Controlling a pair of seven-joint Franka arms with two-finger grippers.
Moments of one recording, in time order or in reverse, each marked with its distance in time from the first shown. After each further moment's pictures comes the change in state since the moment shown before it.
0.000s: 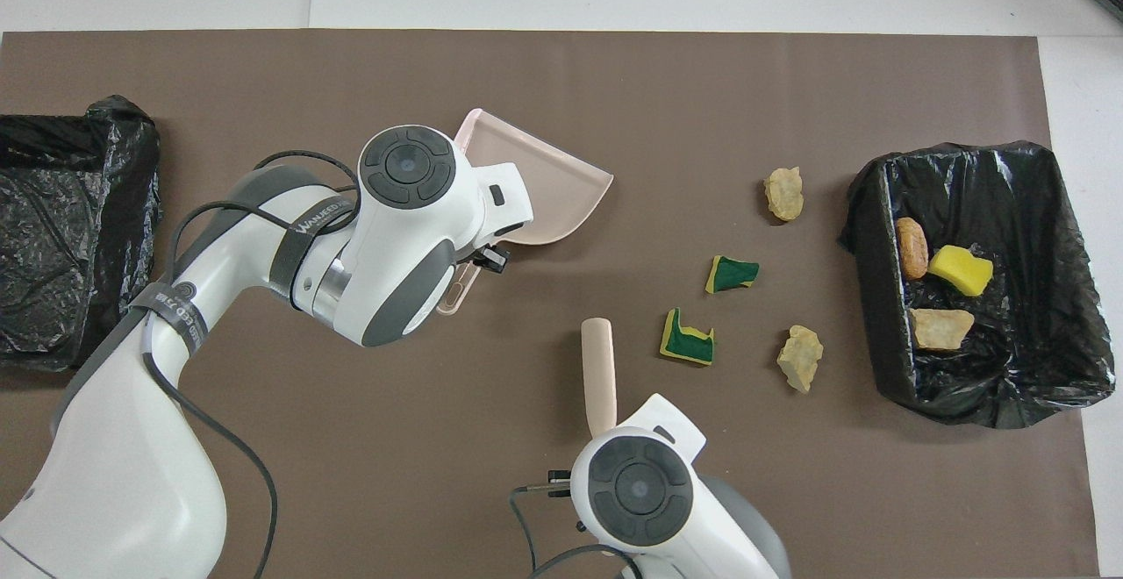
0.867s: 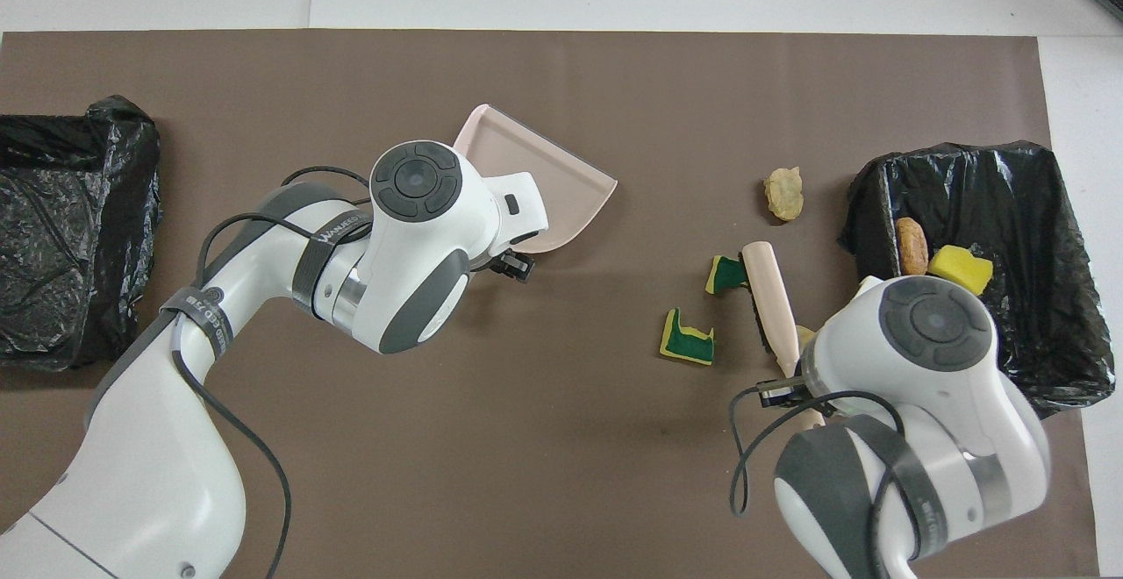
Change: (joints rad) left arm 0.003 0.024 -0.021 -0.041 -0.029 0.092 0.015; right arm -0.488 -0.064 -0.005 -0.024 -0.201 -0.121 -0.546
